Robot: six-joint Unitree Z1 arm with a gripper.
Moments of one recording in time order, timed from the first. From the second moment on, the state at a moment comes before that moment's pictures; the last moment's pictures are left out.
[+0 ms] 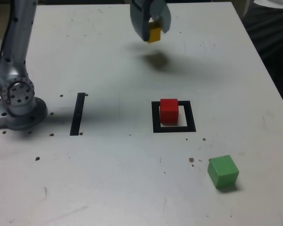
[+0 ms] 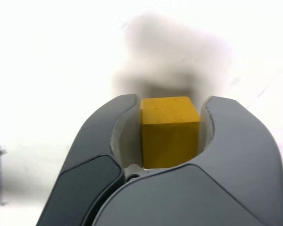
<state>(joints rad) 0.61 2.02 -1.67 1.22 0.06 0.19</state>
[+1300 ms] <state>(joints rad) 0.00 1.77 -1.40 1.17 0.04 0.06</state>
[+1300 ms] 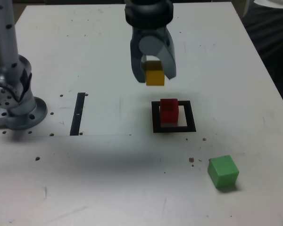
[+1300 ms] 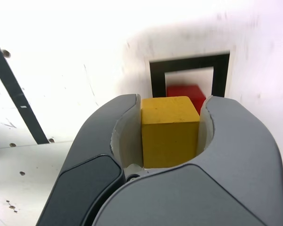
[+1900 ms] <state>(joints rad) -0.08 1.85 -1.38 1.07 0.01 0.04</state>
